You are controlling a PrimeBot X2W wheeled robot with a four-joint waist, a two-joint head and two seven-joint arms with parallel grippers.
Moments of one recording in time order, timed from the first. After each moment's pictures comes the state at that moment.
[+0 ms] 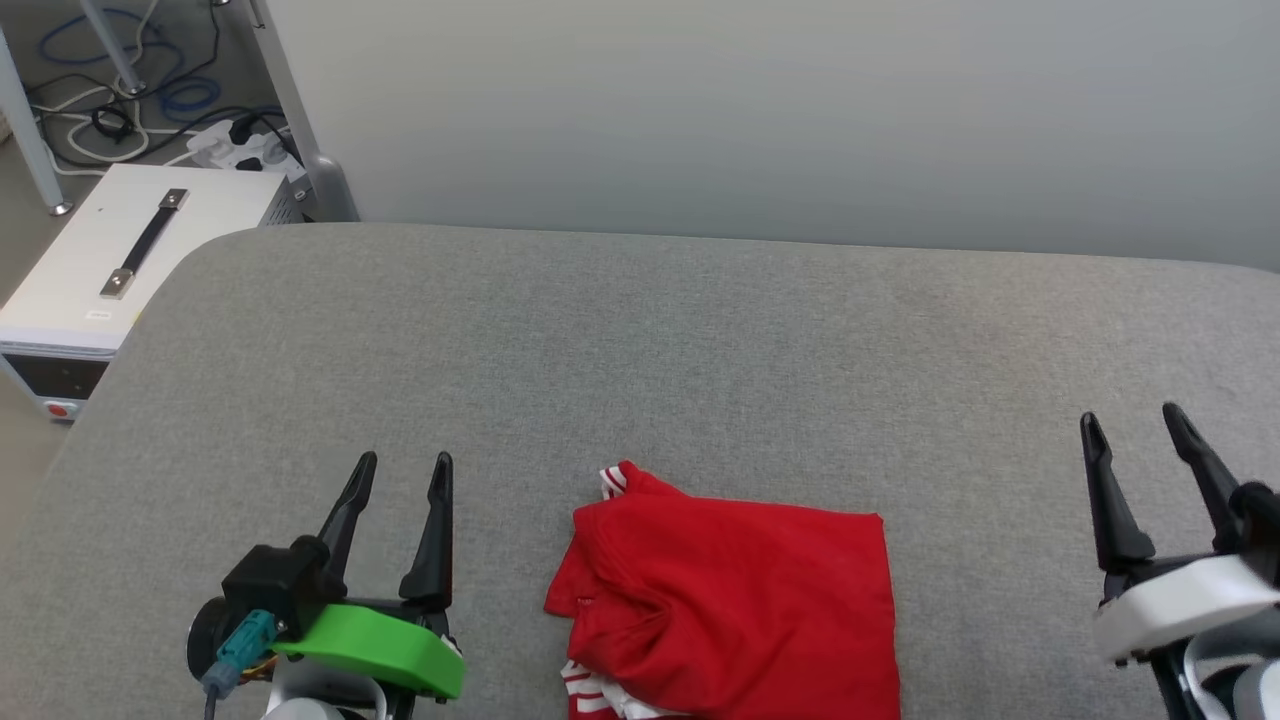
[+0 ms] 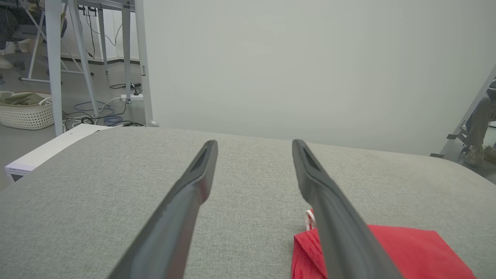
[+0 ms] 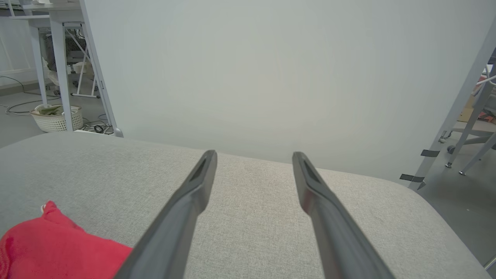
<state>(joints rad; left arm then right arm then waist) -0.02 0.13 -0.08 0.13 -0.28 -0.13 -0.26 -0.03 -0.28 -0.01 0.01 0.22 0.13 -0.13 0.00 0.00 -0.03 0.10</state>
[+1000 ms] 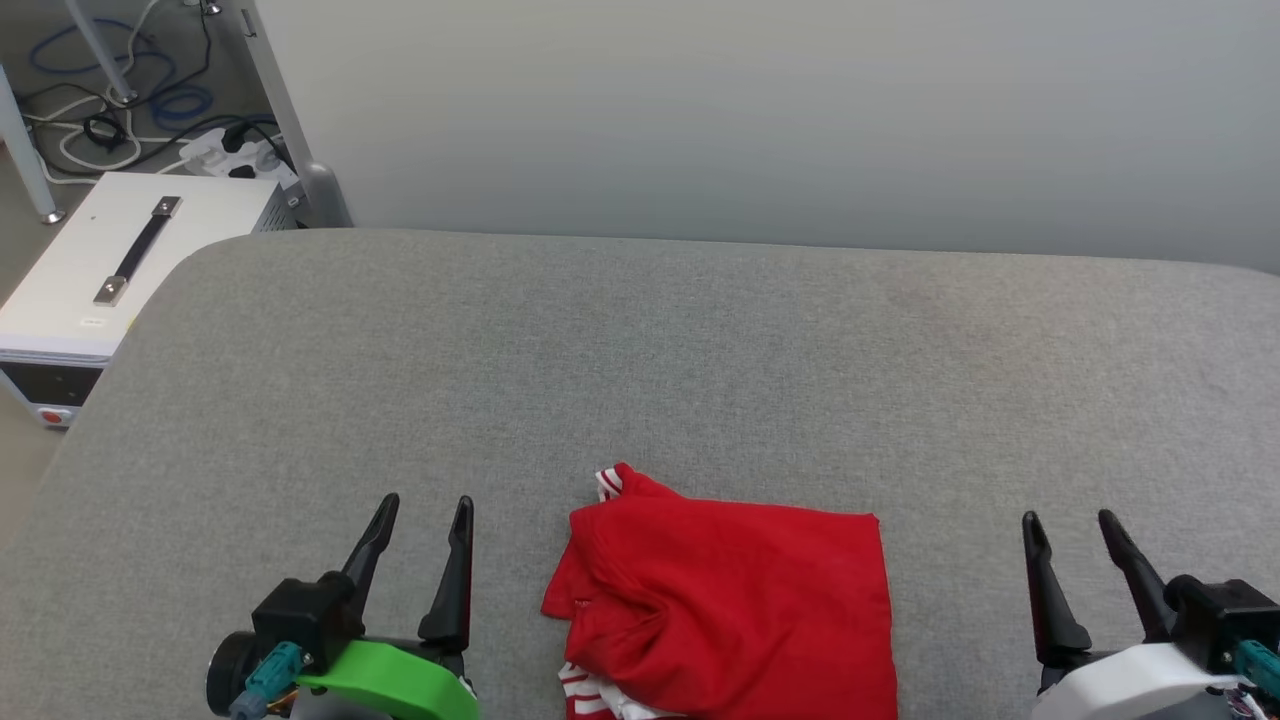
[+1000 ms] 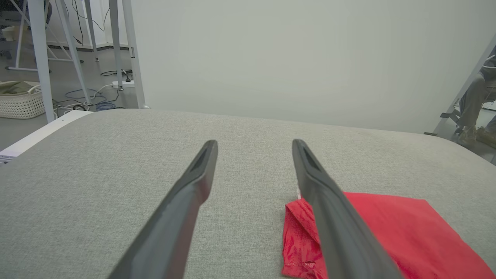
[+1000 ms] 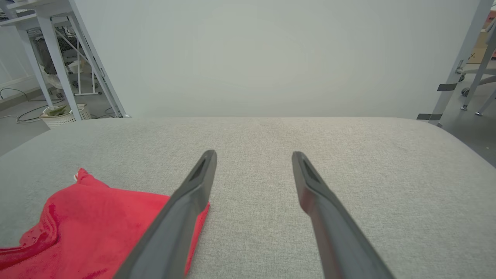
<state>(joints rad) 0.04 0.13 -0.11 0.14 -0.27 -0.13 -0.26 0.13 -0.11 -0.04 0.00 0.18 0.13 -0.15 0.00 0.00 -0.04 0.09</state>
